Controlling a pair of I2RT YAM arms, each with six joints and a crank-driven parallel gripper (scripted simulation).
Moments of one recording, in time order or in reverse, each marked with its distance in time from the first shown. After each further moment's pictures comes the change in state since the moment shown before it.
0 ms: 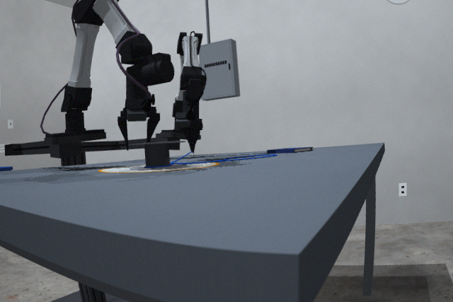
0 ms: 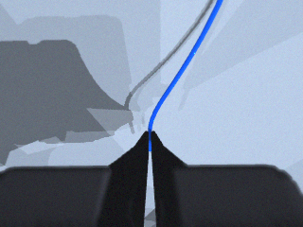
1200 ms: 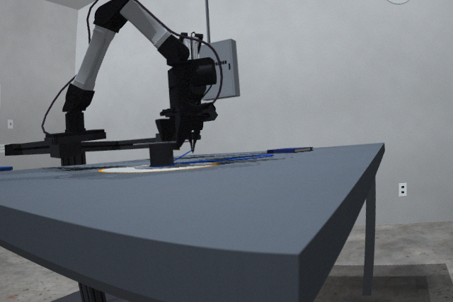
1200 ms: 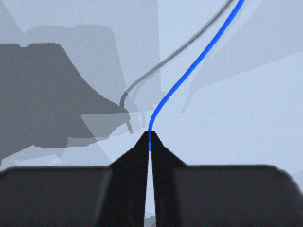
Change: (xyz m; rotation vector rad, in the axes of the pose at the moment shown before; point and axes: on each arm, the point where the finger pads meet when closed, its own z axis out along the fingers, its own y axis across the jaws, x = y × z) left arm -0.007 0.002 -0.003 -0.007 -0.128 -0.137; right arm -0.020 0.089 -0.002 -0.024 -0.050 -2.120
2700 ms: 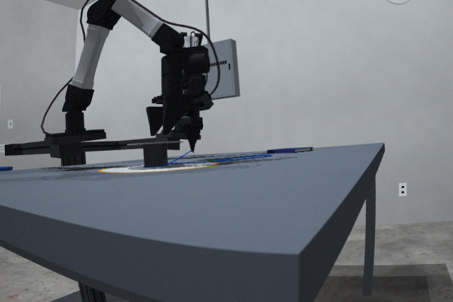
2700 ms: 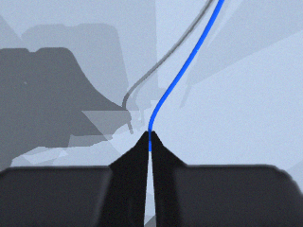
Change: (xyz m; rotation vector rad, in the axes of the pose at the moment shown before) left arm 0.004 -0.001 0.000 0.020 0.074 0.132; right arm 0.025 0.016 -0.035 -0.026 0.037 0.203
